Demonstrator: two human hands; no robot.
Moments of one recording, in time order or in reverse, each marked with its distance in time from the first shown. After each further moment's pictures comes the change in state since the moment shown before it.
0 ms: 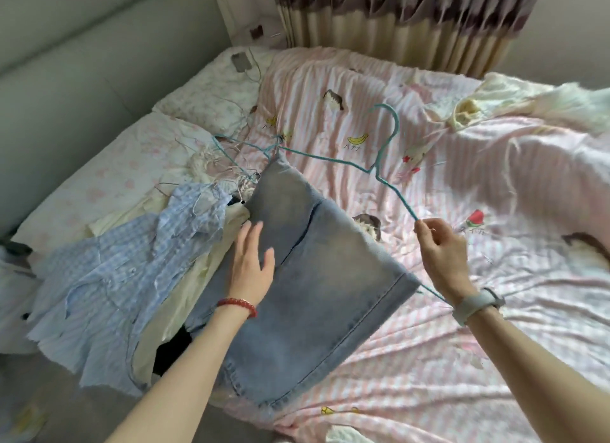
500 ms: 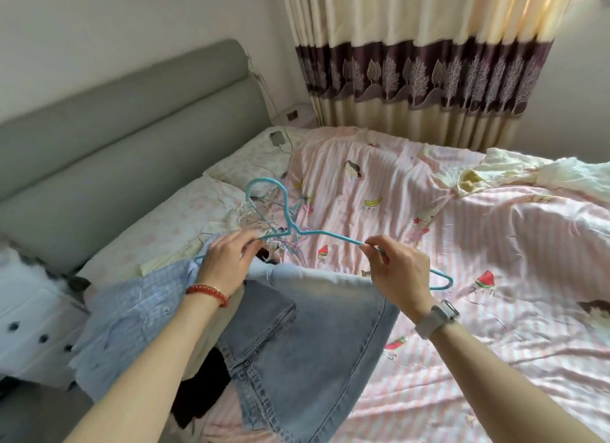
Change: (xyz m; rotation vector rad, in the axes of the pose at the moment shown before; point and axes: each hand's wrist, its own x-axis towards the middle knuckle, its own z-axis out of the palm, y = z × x) left_hand 0.006 0.075 -0.109 0.285 0.229 0.298; right_hand -0.010 -0.093 -0.012 -0.204 0.095 -0.735
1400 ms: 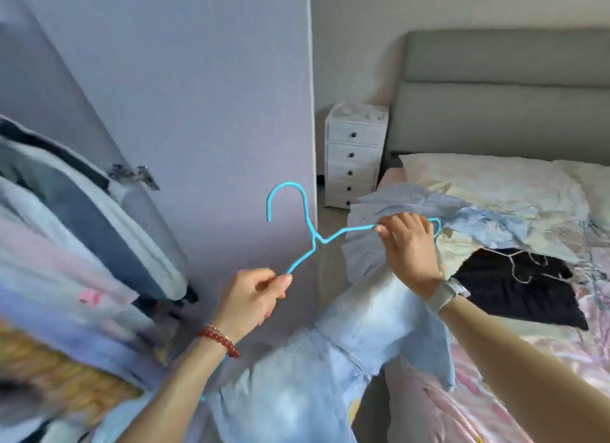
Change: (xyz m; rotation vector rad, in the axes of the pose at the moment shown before) left_hand -0.520 0.027 -0.233 -0.386 0.594 -1.153; right_hand -0.211 -0.399 0.046 0.623 -0.716 -0.774
